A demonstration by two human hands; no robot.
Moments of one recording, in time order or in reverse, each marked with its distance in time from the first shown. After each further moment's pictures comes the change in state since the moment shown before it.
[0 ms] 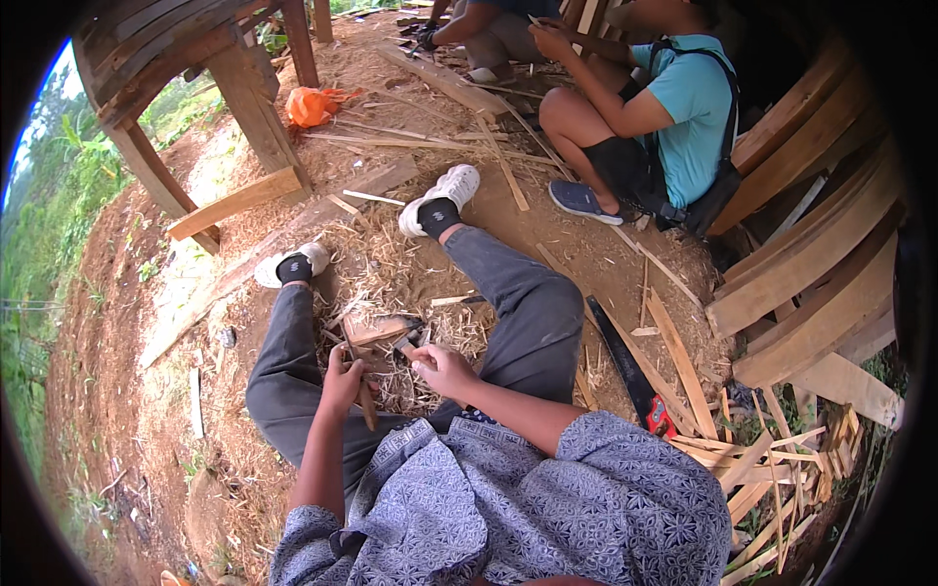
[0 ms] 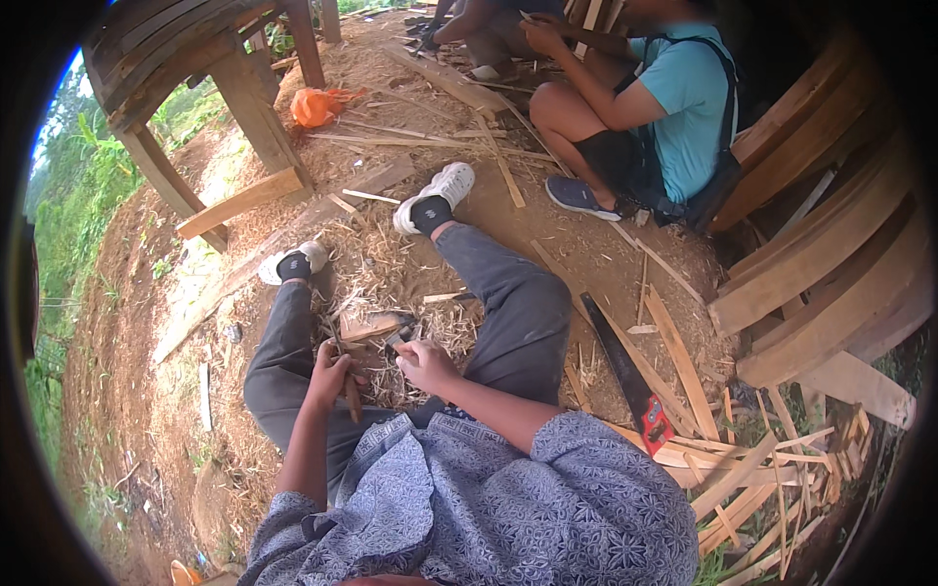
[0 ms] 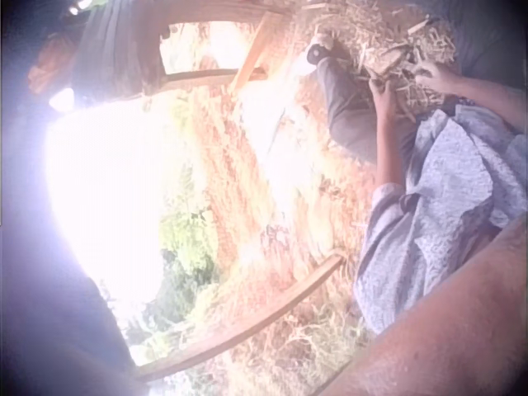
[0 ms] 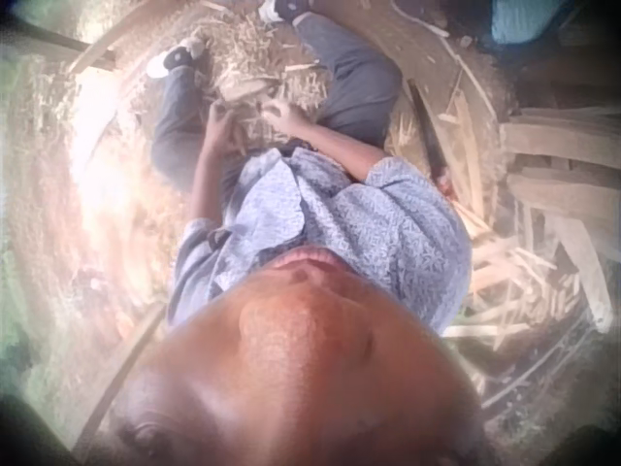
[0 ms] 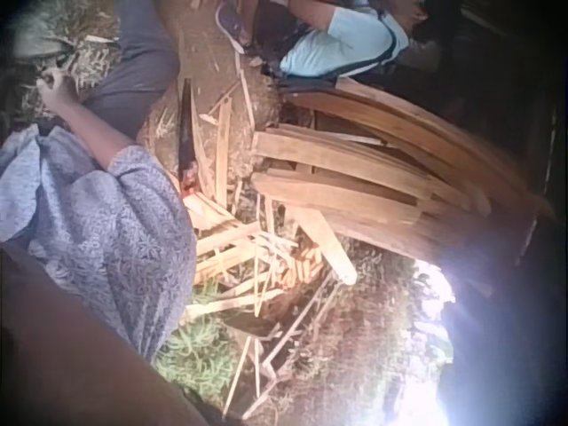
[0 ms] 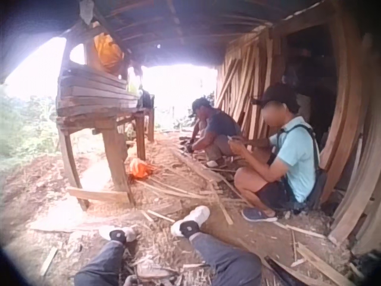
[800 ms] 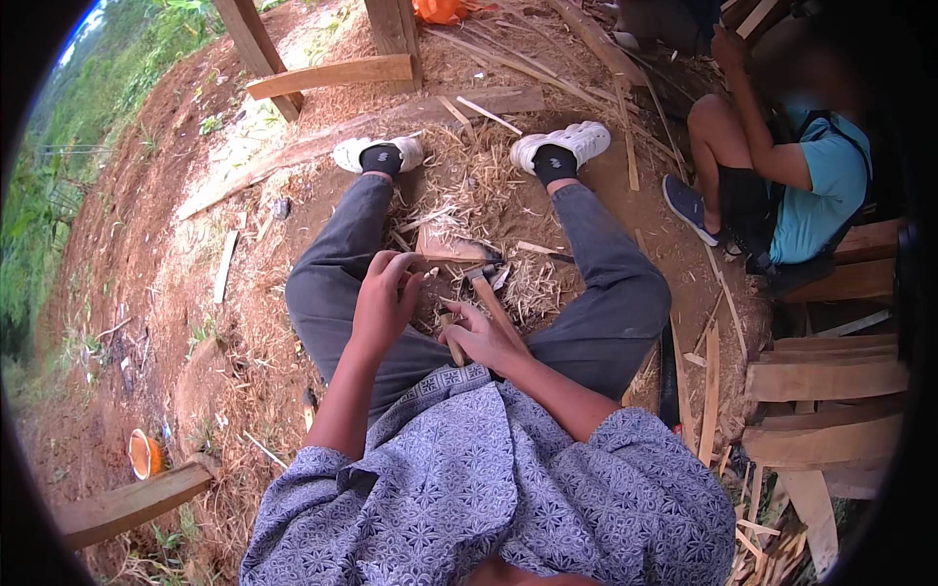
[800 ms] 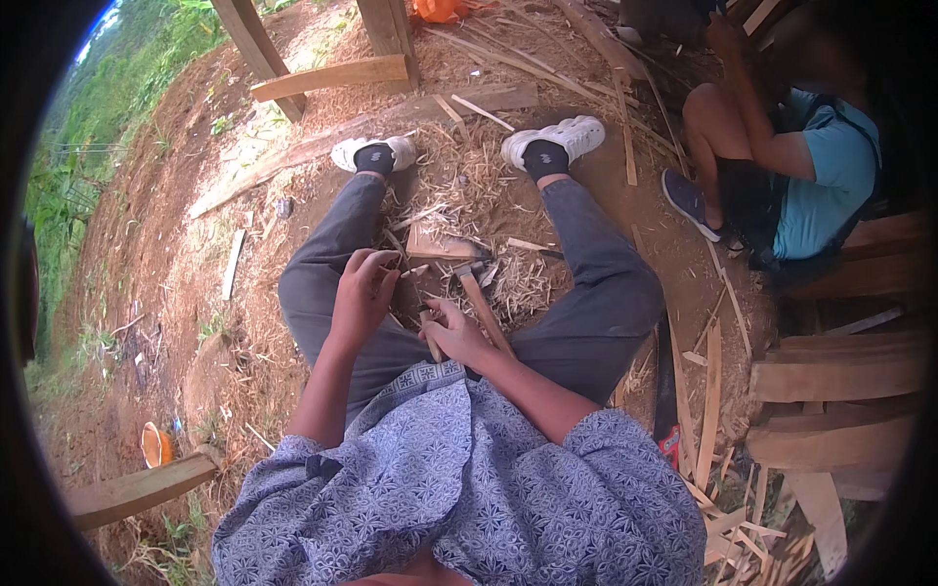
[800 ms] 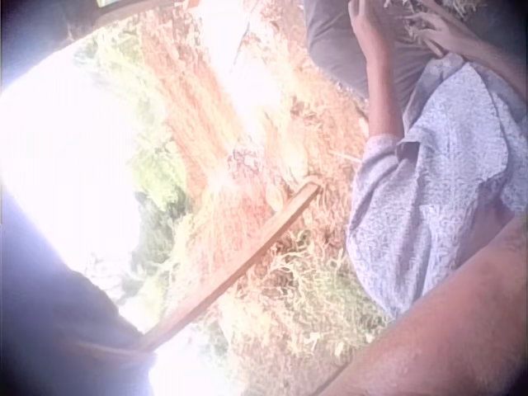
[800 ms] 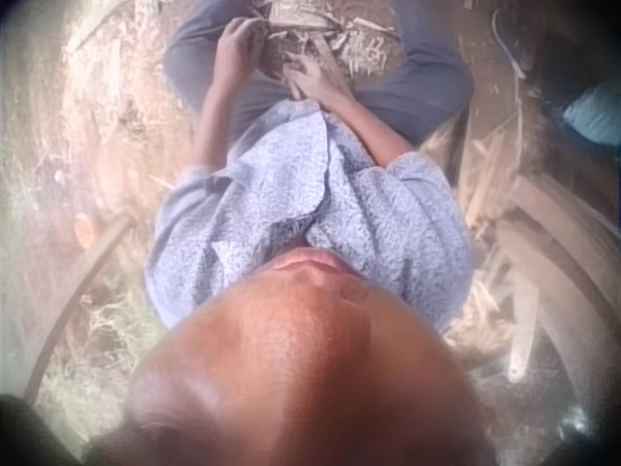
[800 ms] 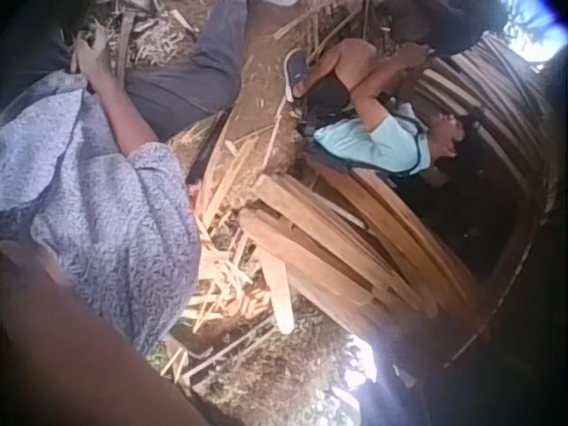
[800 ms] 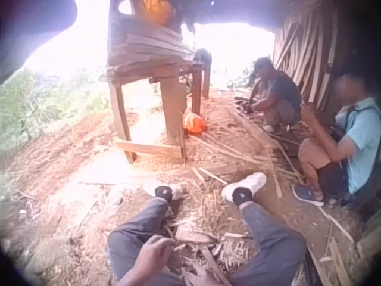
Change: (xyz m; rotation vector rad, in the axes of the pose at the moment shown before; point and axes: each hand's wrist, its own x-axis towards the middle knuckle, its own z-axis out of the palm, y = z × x) left_hand -0.053 0.060 -0.001 0.651 0.325 0.684; right_hand -0.012 -0.039 0.039 0.619 -0.492 0.295
